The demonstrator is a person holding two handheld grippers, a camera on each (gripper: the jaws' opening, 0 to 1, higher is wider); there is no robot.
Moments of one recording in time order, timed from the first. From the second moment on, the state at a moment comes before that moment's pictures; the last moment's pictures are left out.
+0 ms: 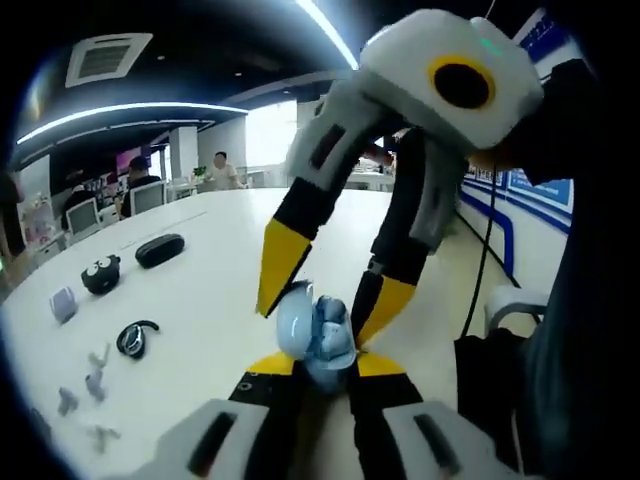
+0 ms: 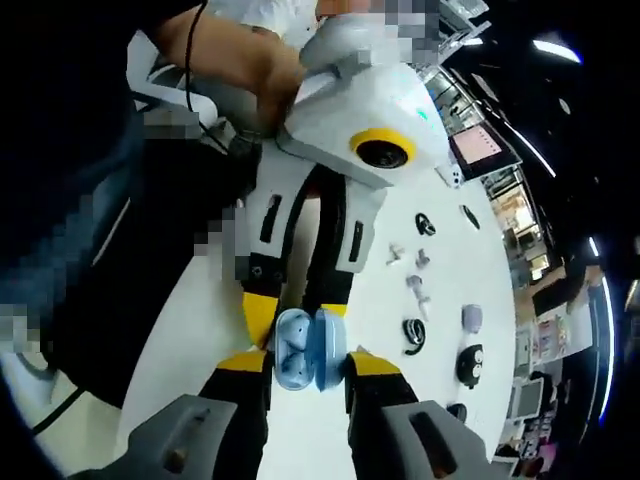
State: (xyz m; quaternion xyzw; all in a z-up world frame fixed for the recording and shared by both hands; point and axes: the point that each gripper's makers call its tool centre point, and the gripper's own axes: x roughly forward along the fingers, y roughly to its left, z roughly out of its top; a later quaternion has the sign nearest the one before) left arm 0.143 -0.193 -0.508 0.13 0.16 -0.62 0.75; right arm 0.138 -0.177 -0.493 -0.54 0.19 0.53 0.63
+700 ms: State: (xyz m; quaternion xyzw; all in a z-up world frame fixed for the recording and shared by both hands) left arm 0.142 -0.197 -0.508 0.13 0.16 -0.62 0.75; right arm 0.129 -0.184 -0.486 -0.46 0.13 0.51 0.71
